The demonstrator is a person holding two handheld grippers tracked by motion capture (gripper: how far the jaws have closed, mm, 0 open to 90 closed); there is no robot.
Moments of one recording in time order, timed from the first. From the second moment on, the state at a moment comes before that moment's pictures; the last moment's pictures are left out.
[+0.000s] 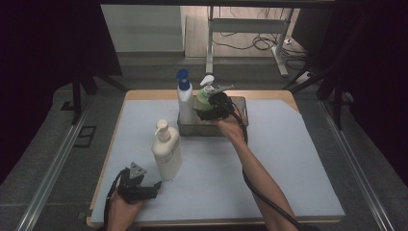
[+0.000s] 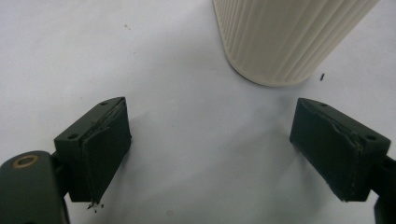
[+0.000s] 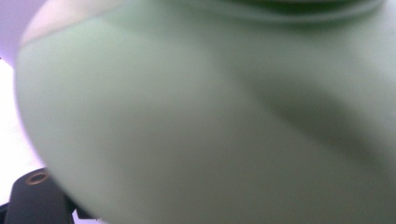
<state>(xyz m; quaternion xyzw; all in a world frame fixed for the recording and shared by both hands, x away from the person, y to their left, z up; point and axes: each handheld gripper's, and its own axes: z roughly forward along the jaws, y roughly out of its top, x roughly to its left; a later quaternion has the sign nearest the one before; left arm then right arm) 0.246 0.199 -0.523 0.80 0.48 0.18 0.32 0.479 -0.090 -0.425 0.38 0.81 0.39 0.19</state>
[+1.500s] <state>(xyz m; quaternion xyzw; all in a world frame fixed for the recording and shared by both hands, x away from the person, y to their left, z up) 0.246 0.199 -0.523 0.80 0.48 0.18 0.32 0.441 -0.153 -0.414 0.40 0.80 0.42 0.18</state>
